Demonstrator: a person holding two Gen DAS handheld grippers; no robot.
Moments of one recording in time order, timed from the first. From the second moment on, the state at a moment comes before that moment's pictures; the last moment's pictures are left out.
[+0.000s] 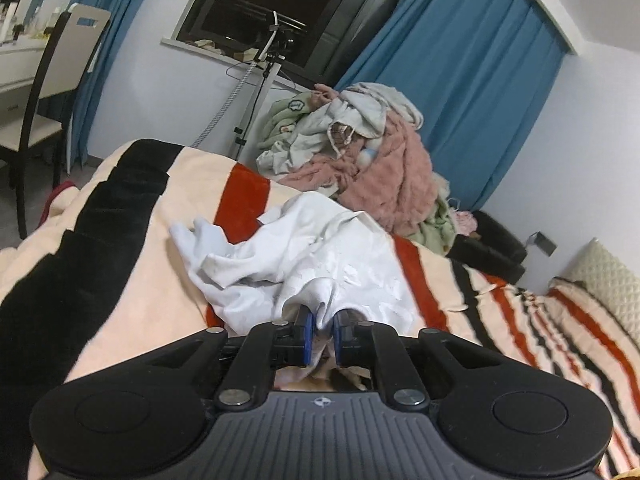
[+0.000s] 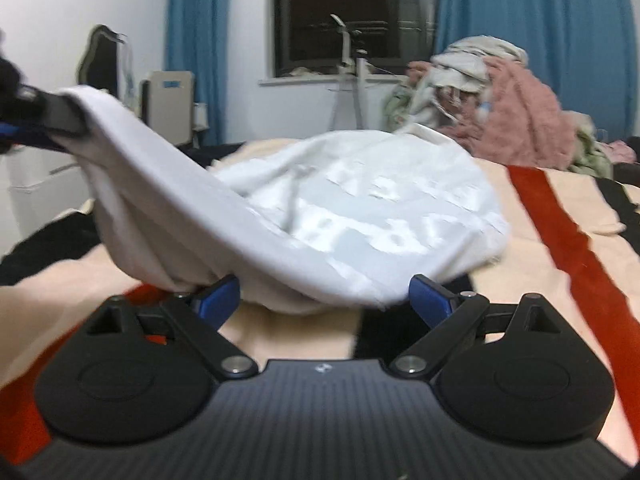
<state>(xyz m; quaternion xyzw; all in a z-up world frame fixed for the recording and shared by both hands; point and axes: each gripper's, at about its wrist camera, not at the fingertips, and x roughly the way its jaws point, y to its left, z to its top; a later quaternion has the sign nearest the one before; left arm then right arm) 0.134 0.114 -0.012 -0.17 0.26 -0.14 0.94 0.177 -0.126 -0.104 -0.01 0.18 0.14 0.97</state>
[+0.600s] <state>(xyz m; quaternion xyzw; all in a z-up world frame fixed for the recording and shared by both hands) 0.191 0.062 -0.071 -0.01 0.31 -0.21 0.93 0.208 -0.226 -0.113 0.20 0.24 -0.04 0.95</state>
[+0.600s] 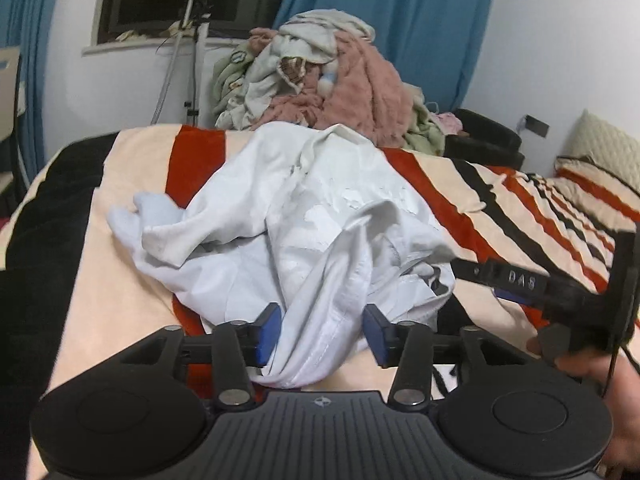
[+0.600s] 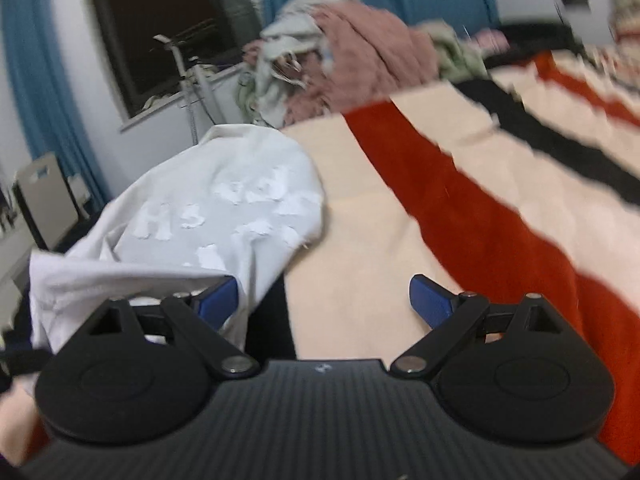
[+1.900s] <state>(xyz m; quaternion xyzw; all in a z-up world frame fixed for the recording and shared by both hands) 0.156 0.087 -0.005 -0.12 0.12 -0.21 0.96 0.134 -0.207 -0.058 0.18 0.17 0.04 0.97</state>
